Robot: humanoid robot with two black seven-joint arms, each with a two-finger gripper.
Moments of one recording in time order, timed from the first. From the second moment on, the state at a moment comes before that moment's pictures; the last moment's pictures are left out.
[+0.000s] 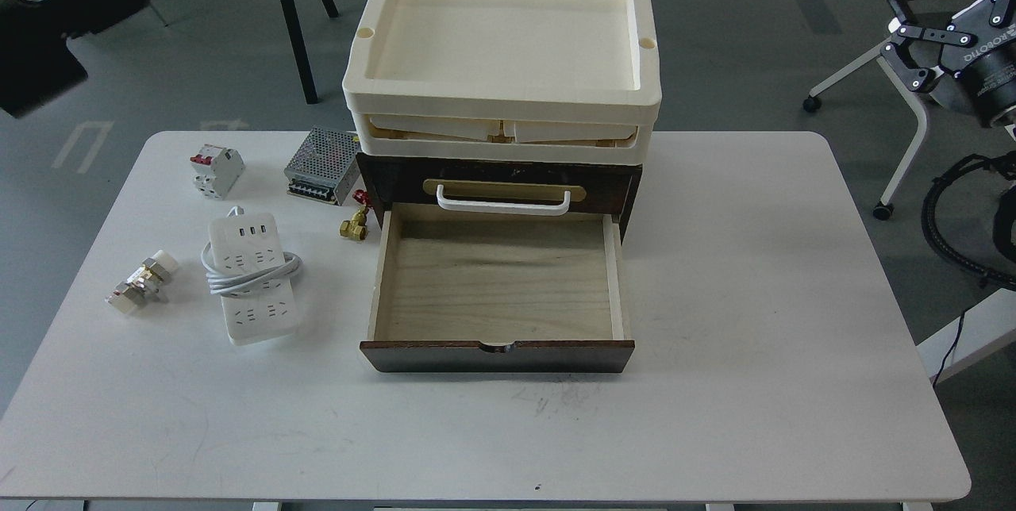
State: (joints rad) left arm -0.35 0.91 -1.39 -1.62 1.64 -0.49 -0.43; right arm 0.80 -0.79 0.53 0.91 0.17 0.49 0.49
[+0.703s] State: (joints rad) left arm -0.49 0.82 -0.84 -1.29 2.18 -0.49 -0.49; right arm 0.75 -0.80 0.53 0.88 0.17 0.49 0.49
